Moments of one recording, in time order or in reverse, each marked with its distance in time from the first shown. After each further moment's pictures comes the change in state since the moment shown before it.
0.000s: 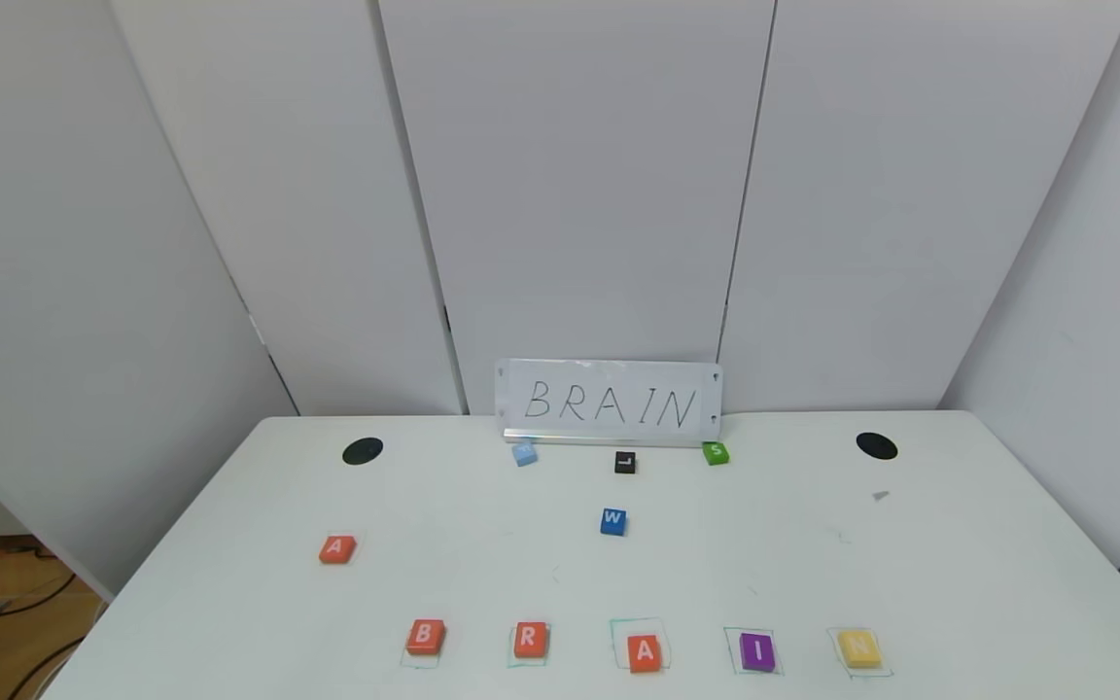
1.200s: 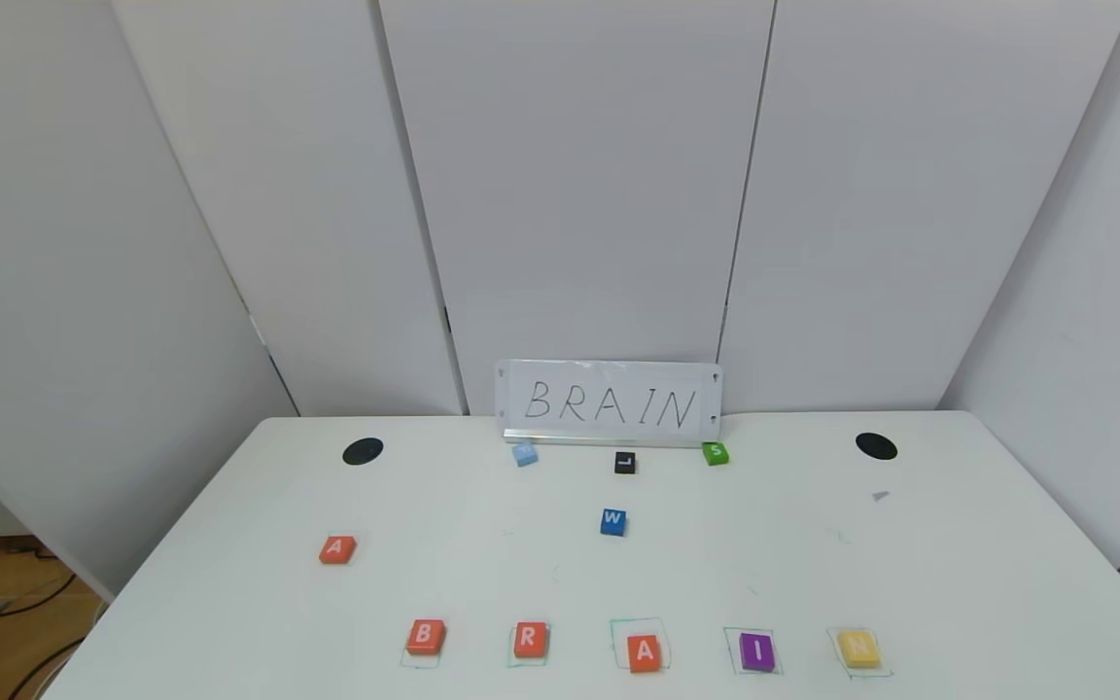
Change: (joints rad) left arm 0.039 -0.486 0.354 -0.216 -0.028 -0.004; right arm 0.031 -0.455 0.555 -0.623 -0.054 -0.061
